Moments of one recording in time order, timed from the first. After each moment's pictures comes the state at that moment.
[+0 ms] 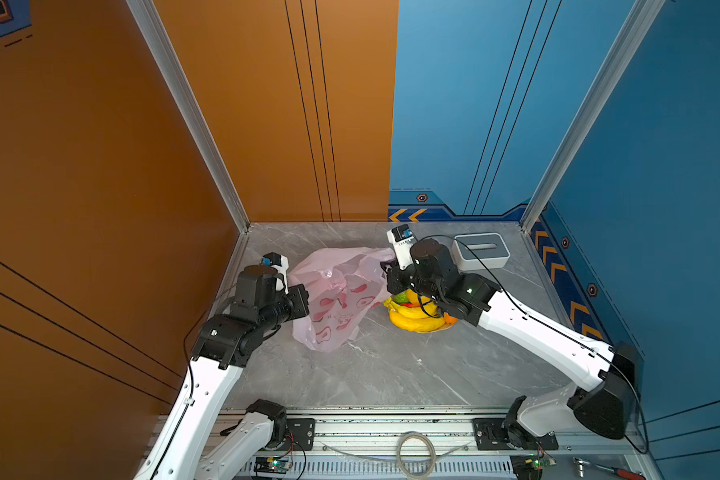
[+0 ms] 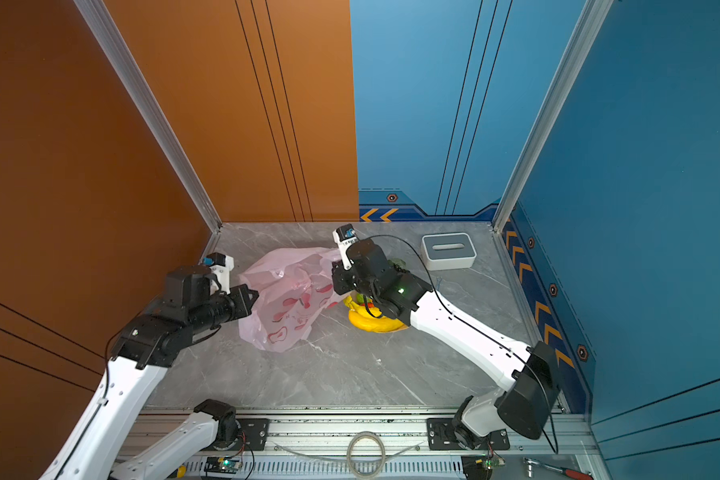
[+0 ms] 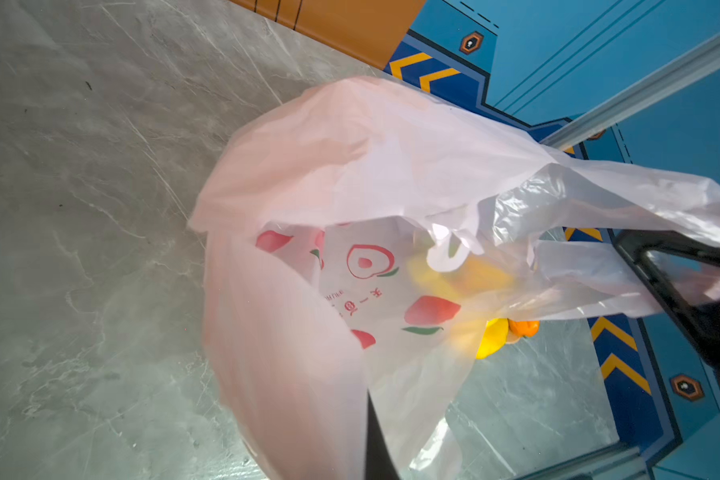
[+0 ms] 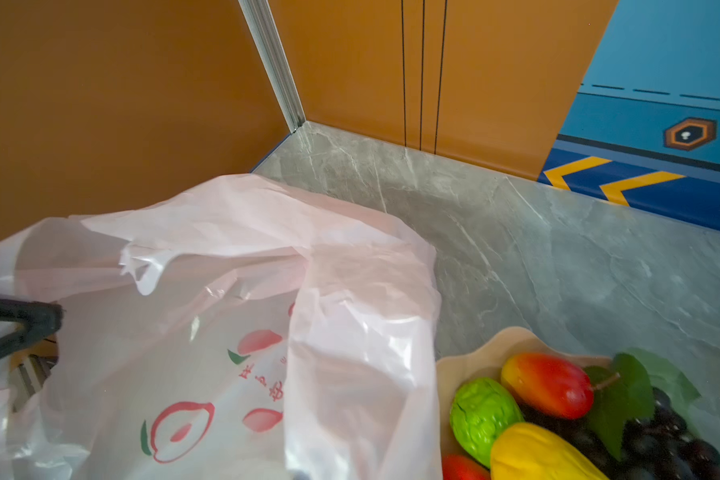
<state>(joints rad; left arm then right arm) -0.23 0.93 1.17 -0.92 0.12 -0.52 0.84 1.51 1.46 -0.38 0.12 0.27</state>
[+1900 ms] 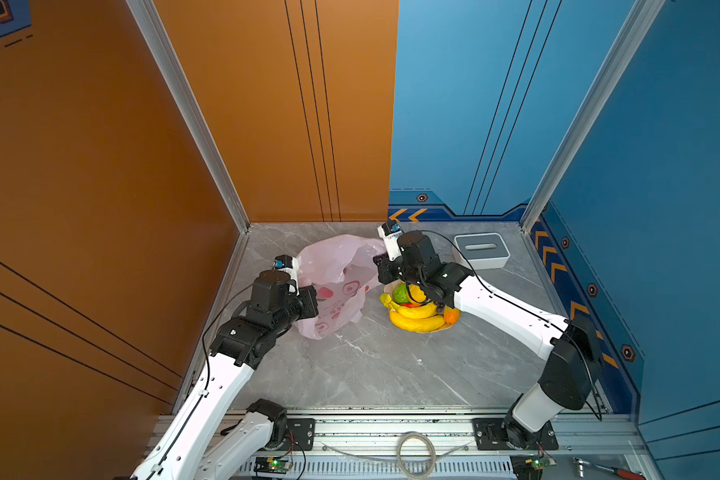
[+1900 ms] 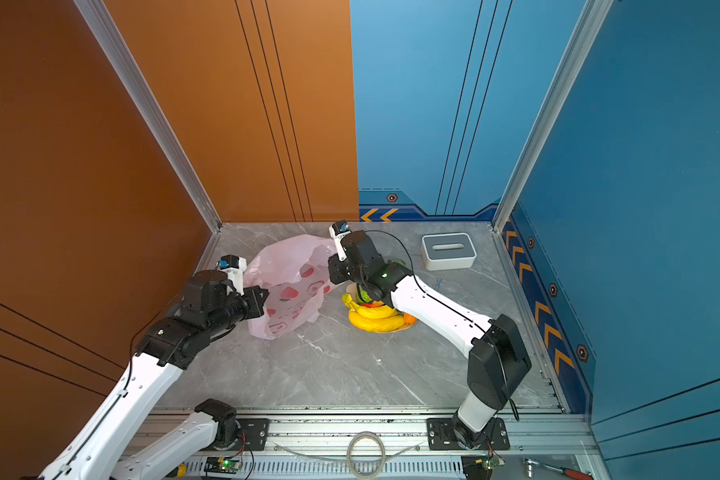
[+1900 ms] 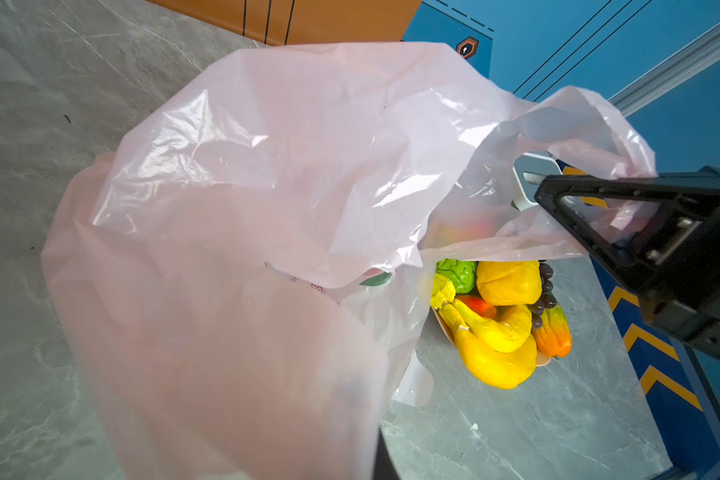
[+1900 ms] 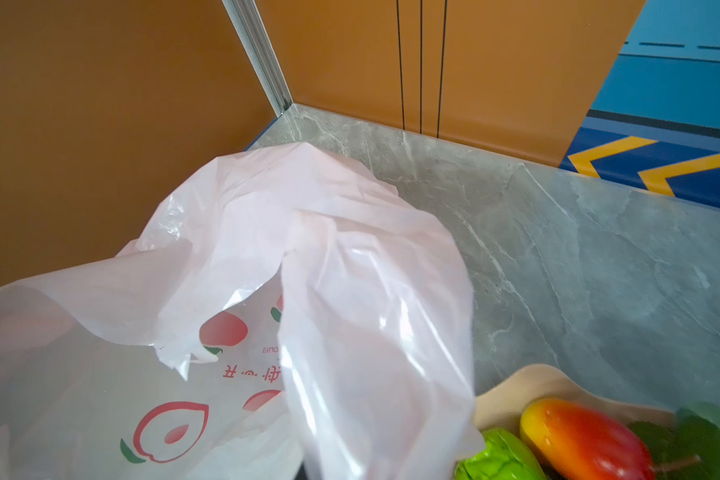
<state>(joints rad) -0.32 0.86 0.95 -0.68 0.04 -0.50 0.76 1.66 1.45 -0.26 0.02 0.26</state>
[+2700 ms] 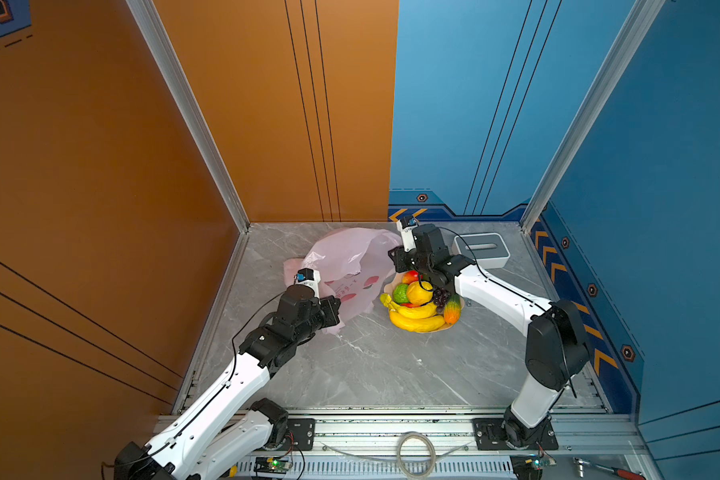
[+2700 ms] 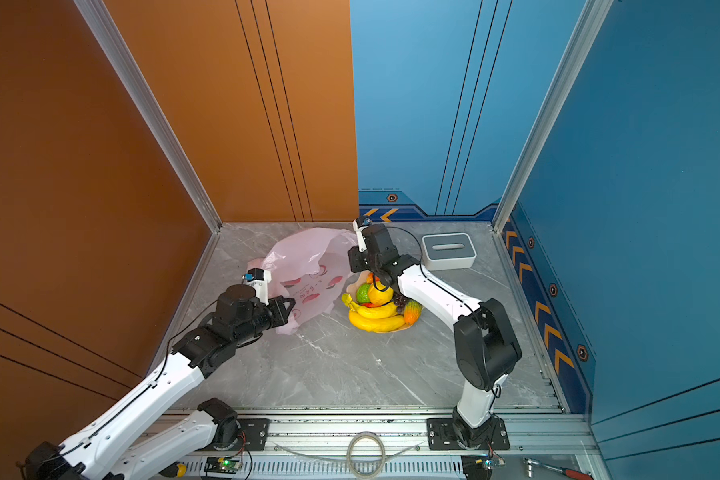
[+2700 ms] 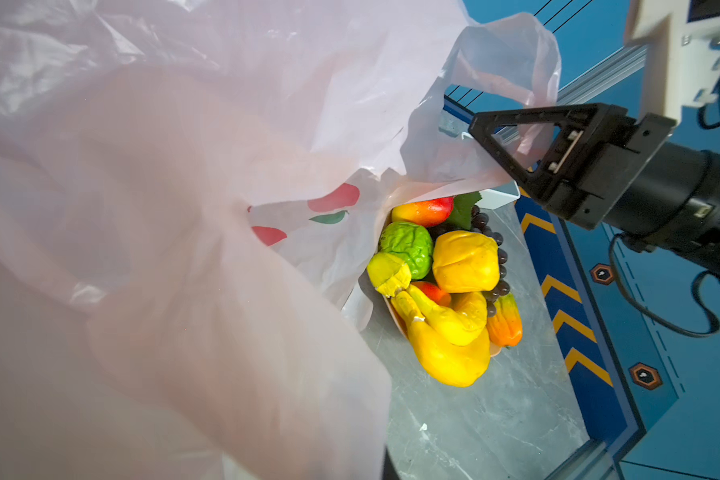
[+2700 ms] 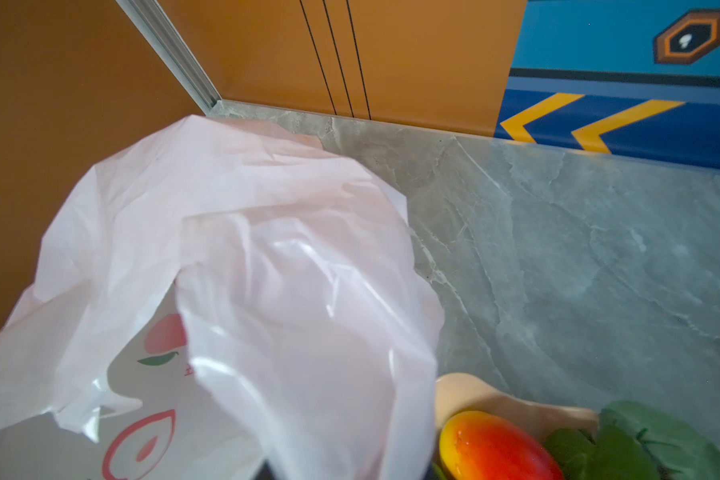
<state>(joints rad) -0.49 0.89 0.71 -0.34 0.05 -0.71 0.57 1.76 1.40 -0.19 -0.06 0.26</state>
